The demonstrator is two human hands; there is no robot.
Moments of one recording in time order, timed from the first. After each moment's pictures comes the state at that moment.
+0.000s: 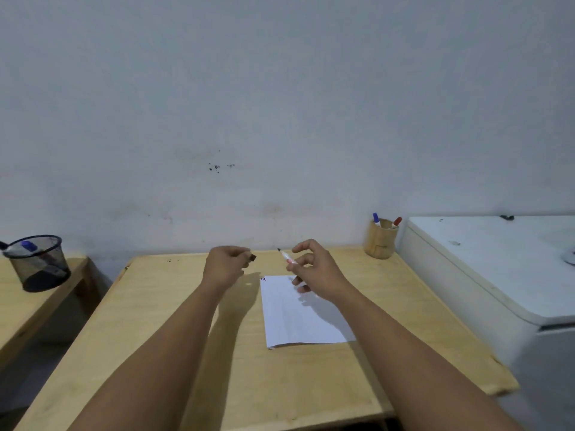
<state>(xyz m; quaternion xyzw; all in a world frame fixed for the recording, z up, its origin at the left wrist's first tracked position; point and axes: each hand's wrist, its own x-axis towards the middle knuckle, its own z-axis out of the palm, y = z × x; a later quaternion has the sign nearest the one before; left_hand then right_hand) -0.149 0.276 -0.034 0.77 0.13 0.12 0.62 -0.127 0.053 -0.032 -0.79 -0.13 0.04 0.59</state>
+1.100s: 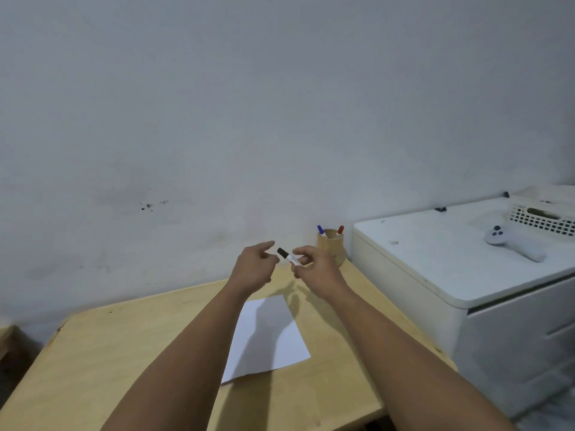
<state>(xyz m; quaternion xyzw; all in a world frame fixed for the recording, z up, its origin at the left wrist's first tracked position) -0.119 0.118 0.030 0.84 -0.02 0.04 0.54 -0.111 -0.053 -0.006 -0.83 -0.06 -0.11 0.55</state>
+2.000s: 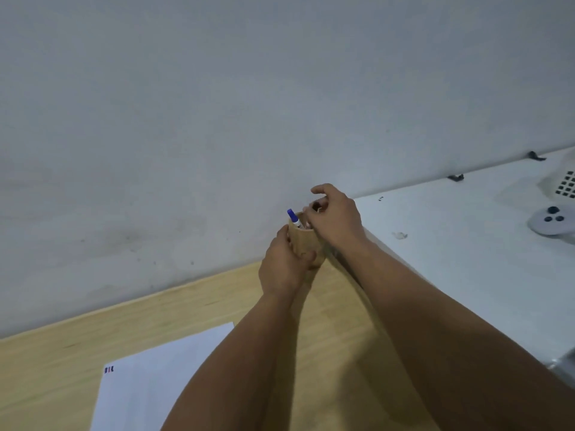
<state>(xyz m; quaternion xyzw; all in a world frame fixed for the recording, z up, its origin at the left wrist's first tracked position) 0.051 -0.041 -0.073 0.88 0.00 0.10 0.47 0.086 -0.164 -0.020 -0.88 0.03 -0.21 0.43</state>
